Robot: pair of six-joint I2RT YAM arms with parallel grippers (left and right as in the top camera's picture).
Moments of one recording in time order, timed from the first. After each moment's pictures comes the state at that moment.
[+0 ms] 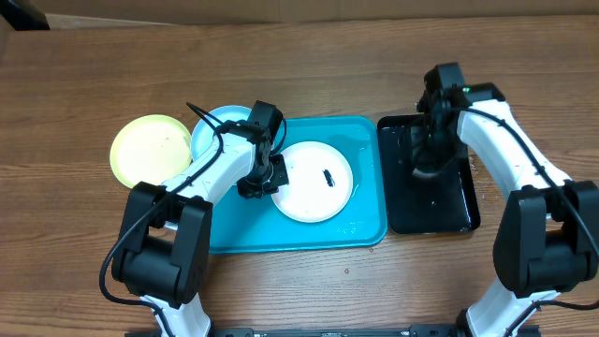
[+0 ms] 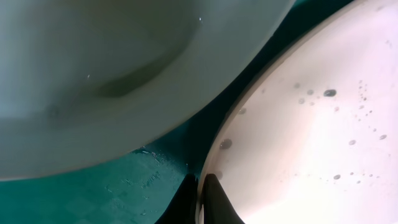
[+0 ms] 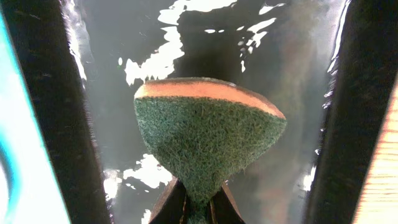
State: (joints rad) left arm -0.34 1.90 1.21 -0.83 0.09 -0.57; right arm 0.13 1.88 1.40 -1.01 0.01 0.12
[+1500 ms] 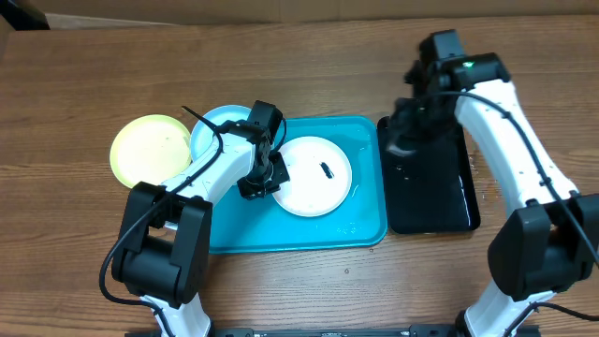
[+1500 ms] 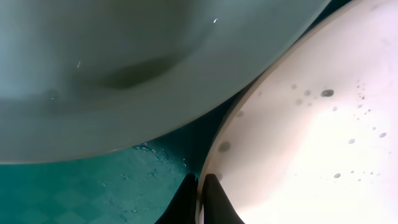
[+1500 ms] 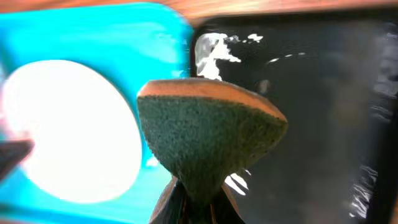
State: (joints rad) left arm -0.34 1.90 1.21 -0.82 0.10 -0.69; right arm 0.22 1.88 1.67 -1.17 -0.20 0.20
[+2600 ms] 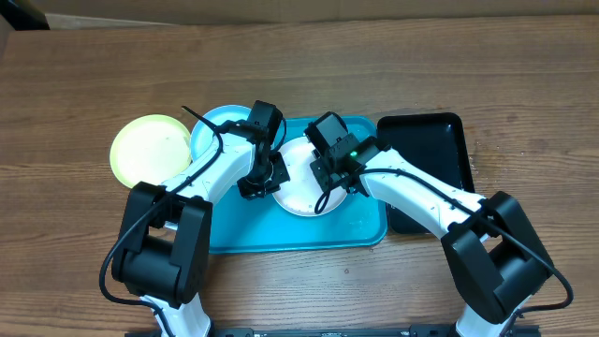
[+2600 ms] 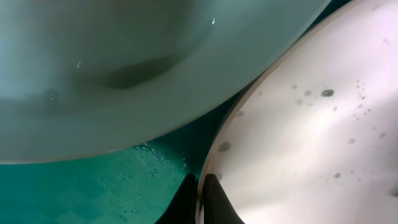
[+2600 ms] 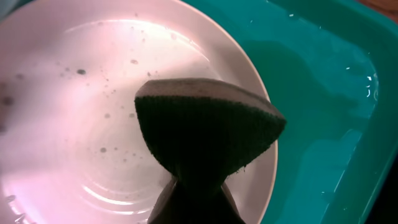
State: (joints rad) left arm -0.34 1.90 1.21 -0.82 0.10 -0.69; right arm 0.66 1.88 1.24 -0.55 0.13 0.16
